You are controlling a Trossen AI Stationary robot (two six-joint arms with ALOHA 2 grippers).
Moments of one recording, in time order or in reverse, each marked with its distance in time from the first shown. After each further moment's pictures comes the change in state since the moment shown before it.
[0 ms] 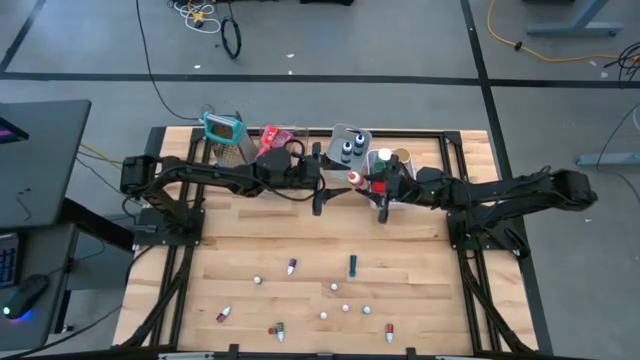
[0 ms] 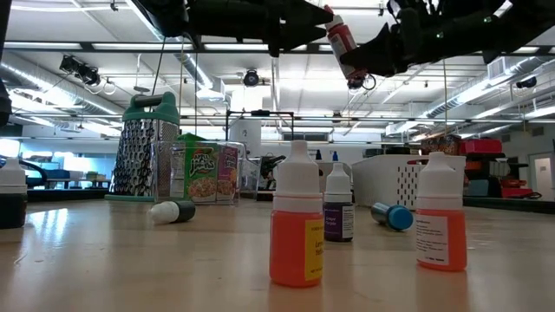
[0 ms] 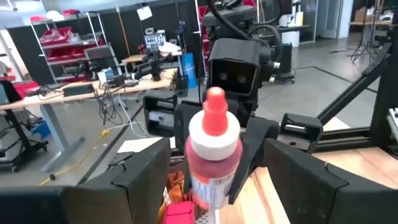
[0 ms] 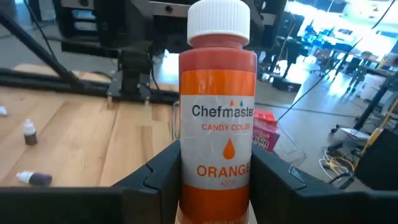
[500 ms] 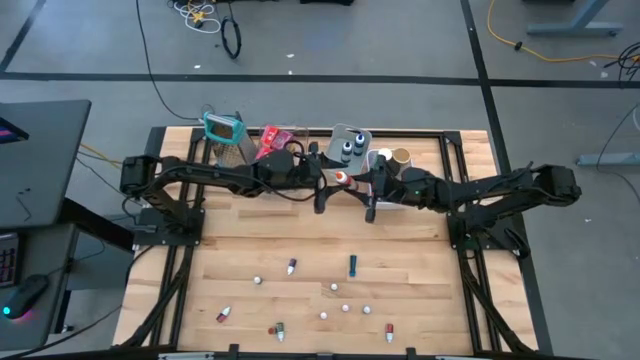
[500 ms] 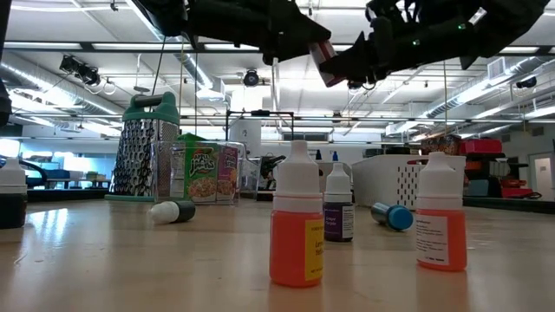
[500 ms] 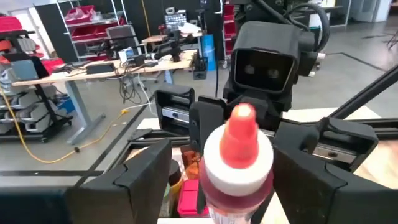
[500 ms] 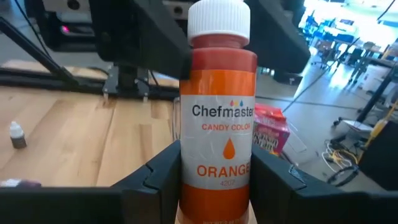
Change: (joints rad) left arm 0.000 0.000 0.000 -0.072 -0.113 -0.014; right arm 0.002 0.177 0.070 0.088 0.004 0.023
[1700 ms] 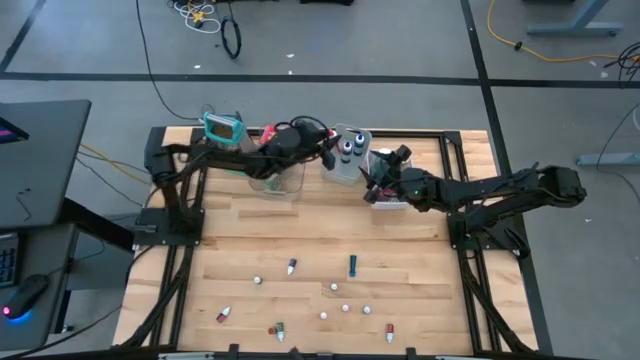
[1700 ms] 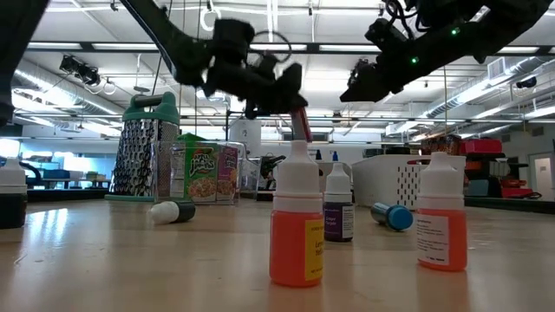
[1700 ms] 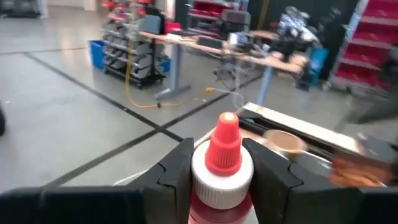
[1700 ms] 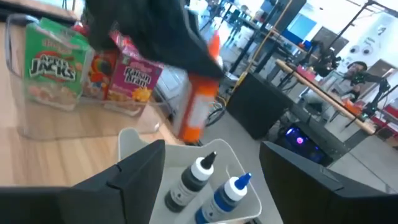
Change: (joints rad) left arm 0.239 0.208 0.001 0.187 -0.219 -0.278; right arm -0.004 -0.049 0.000 -0.171 0.530 -0.137
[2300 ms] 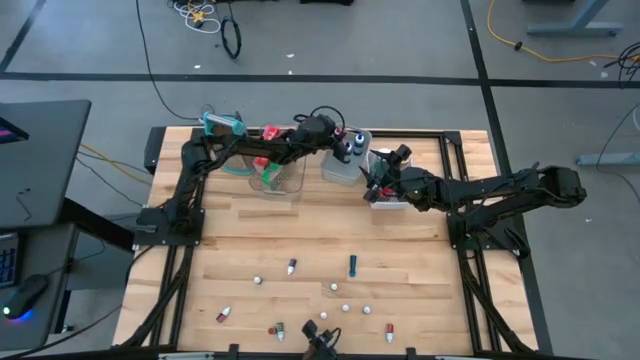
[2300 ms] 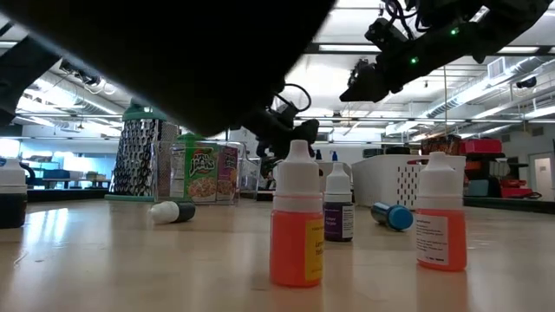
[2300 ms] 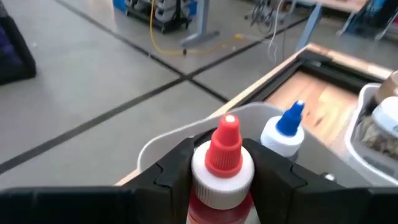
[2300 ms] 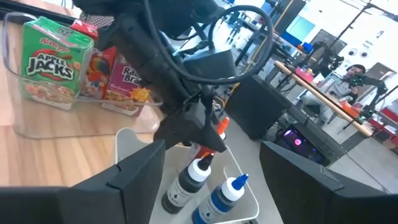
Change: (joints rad) left arm 0.109 0.316 0.295 -0.237 0.040 -0.023; right arm -0.010 -0.001 0.000 0.006 -0.003 -0.021
